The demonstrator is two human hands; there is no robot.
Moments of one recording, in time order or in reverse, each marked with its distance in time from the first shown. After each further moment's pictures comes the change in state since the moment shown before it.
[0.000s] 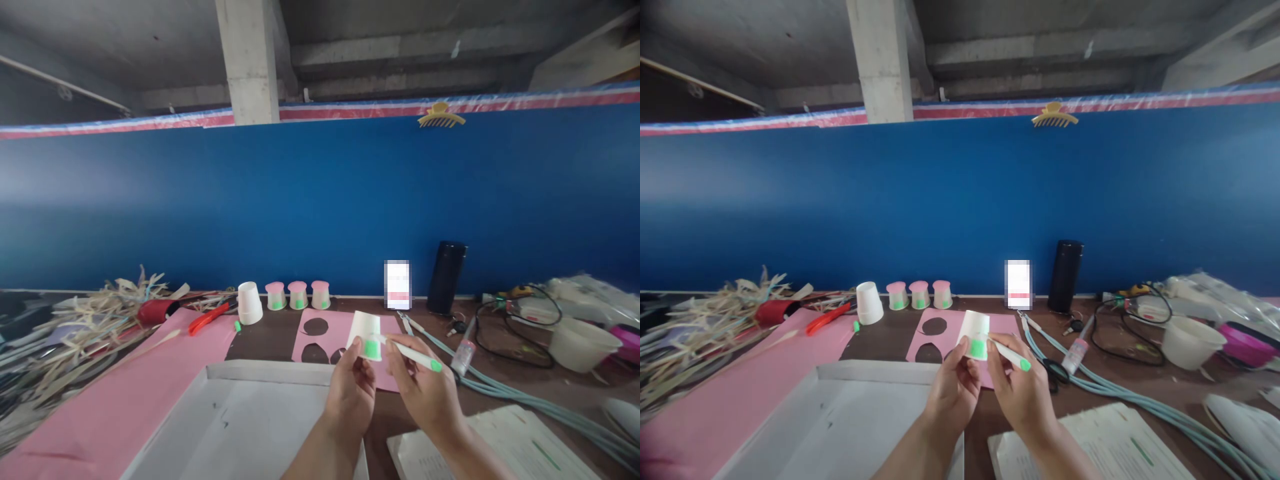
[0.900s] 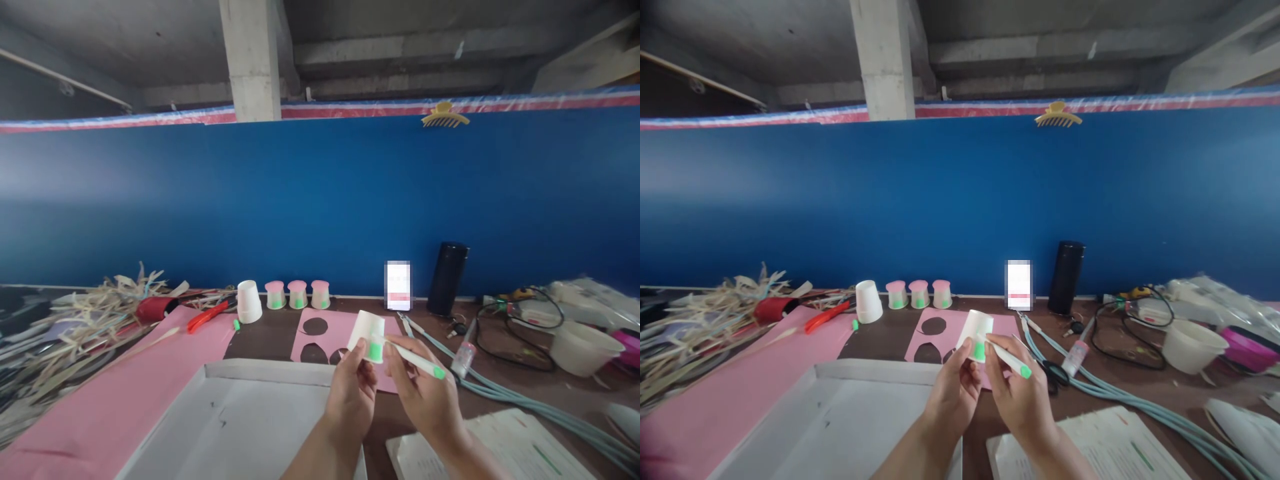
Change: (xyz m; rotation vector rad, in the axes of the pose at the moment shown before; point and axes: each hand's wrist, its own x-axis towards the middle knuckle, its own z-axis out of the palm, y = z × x) left_hand 0.001 -0.005 -0.003 0.116 -0.056 0.038; right_hand -0.001 -0.002 0.000 0.048 0.011 0.007
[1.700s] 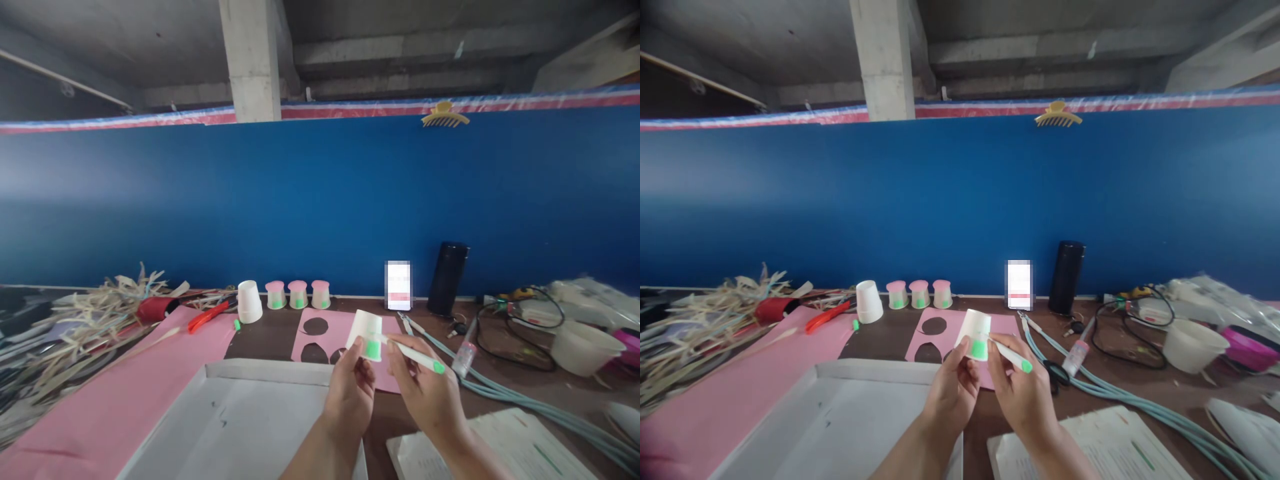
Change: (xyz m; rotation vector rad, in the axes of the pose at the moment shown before) left_hand -0.002 0.005 0.004 -0.068 0.090 -0.024; right_hand 0.003 -0.001 -0.003 -0.079 0.003 -0.005
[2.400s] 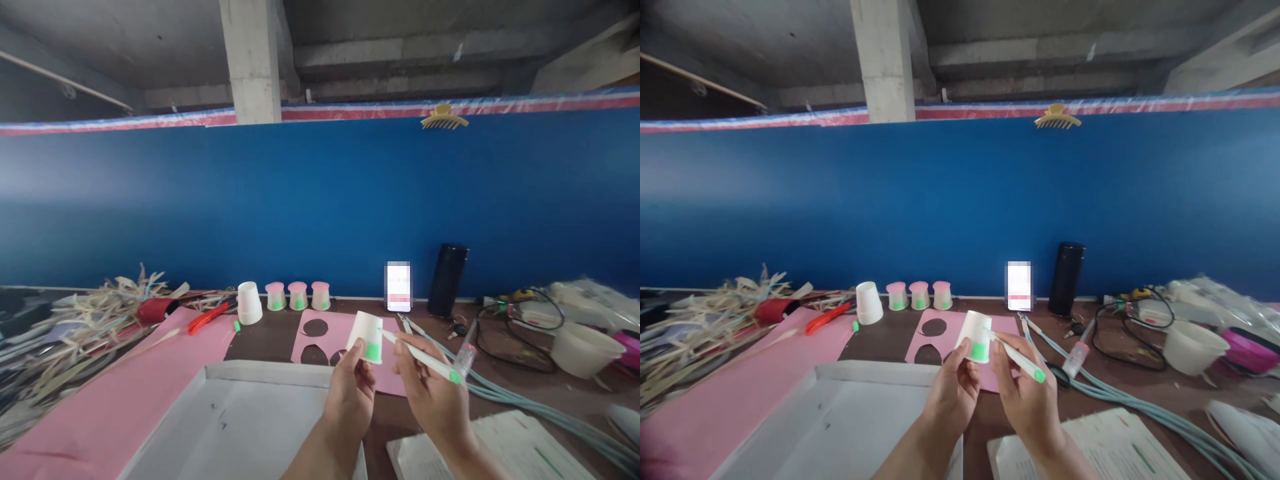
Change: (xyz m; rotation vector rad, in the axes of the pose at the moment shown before) left_hand -0.001 0.000 0.000 0.046 -0.037 -0.005; right_hand -0.003 0.006 0.000 0.116 0.057 0.065
